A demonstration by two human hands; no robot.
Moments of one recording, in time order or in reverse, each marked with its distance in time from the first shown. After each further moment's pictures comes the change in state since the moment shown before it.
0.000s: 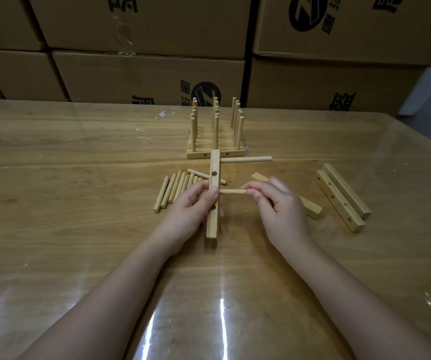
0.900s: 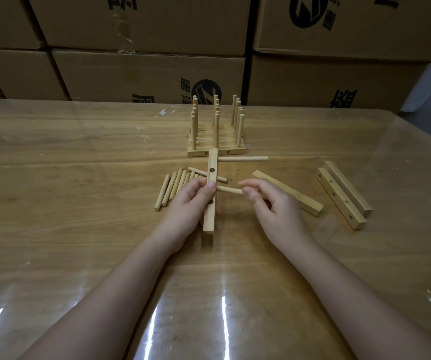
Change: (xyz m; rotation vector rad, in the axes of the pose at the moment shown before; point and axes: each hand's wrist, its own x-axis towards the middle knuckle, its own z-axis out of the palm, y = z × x) left_hand 0.001 -0.001 0.002 -0.049 0.109 -0.052; right_hand -0.002 0.005 0.003 0.133 -0.133 0.064
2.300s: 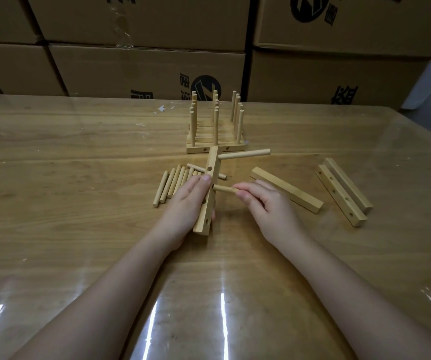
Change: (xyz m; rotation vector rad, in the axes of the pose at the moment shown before) left_hand -0.001 0.004 0.003 0.071 0.073 -0.007; right_hand 0.003 -0.002 0.003 -0.068 -0.089 -0.016
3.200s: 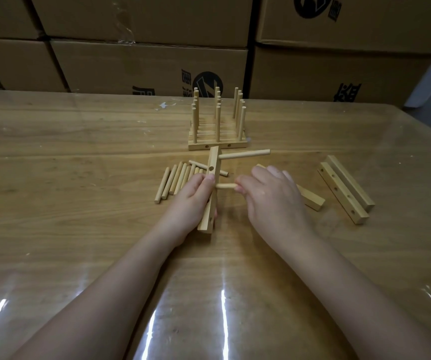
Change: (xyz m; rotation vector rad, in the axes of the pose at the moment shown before) left_hand 0.002 -0.006 0.002 0.076 0.001 0.008; right_hand 0.000 -0.031 -0.007 -0.624 0.140 -0.273
